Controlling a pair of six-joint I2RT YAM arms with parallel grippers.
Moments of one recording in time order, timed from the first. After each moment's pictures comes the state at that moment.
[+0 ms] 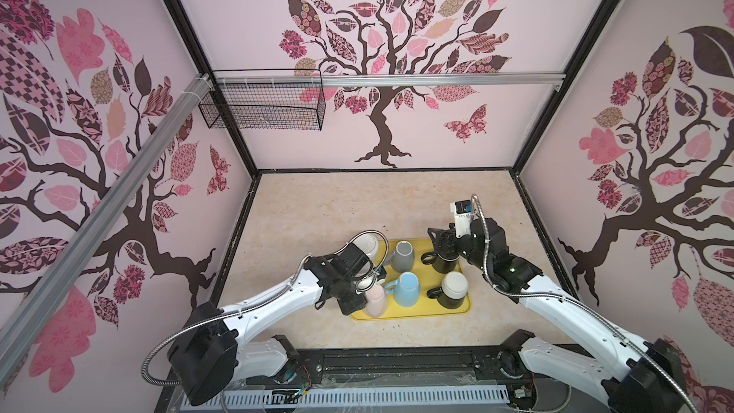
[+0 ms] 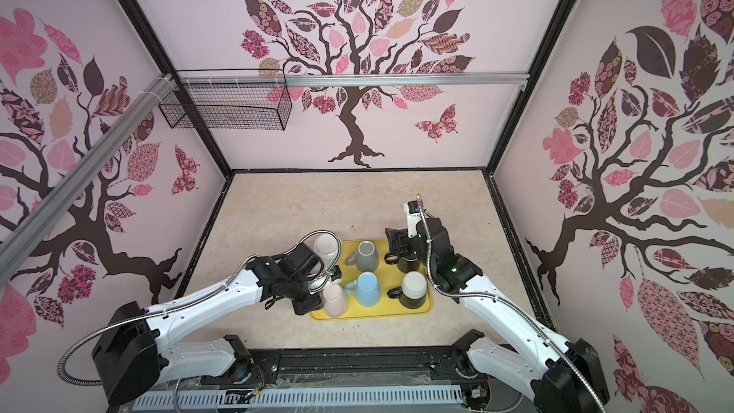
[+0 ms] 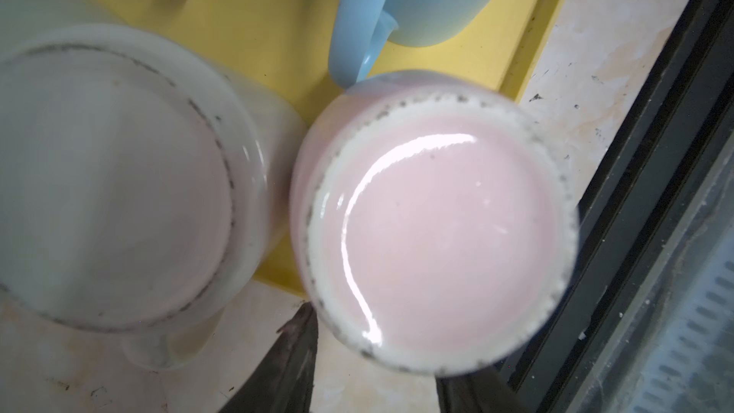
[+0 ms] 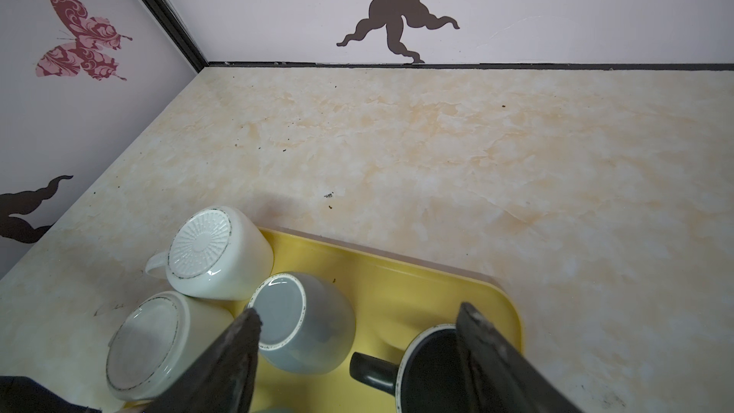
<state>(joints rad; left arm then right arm) -0.79 1.28 0.80 -0.81 0.14 0.34 0.54 1.01 0.71 -0.12 0.06 0.28</state>
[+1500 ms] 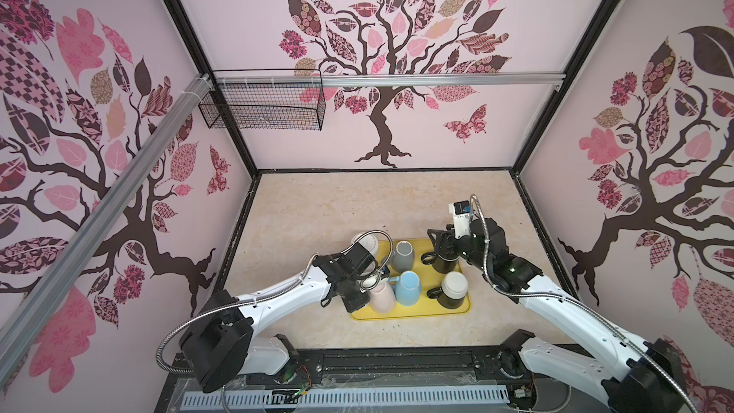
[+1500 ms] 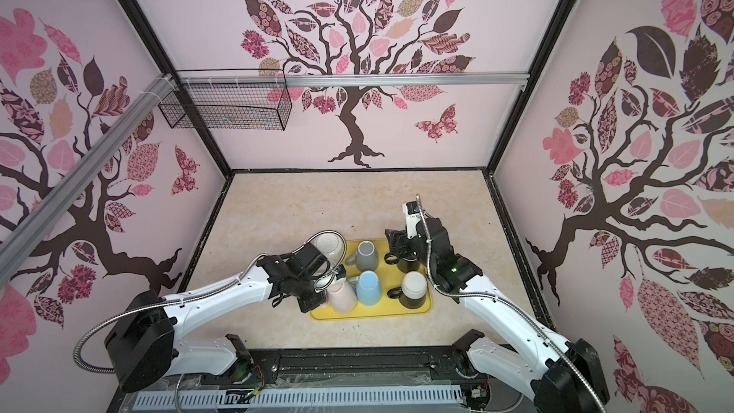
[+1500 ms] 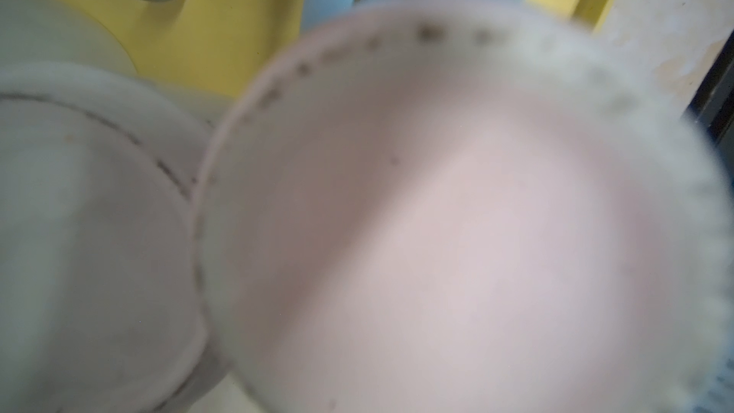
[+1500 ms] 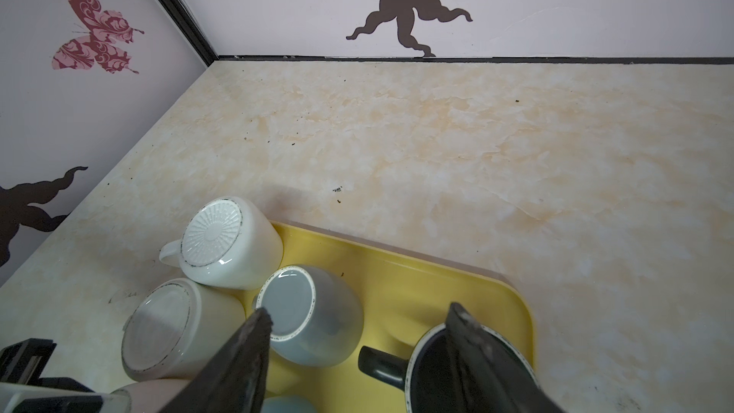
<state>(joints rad) -0.80 1.35 0.81 -0.75 0.12 0.32 0.54 1.01 0.71 -0.13 0.03 0.28</state>
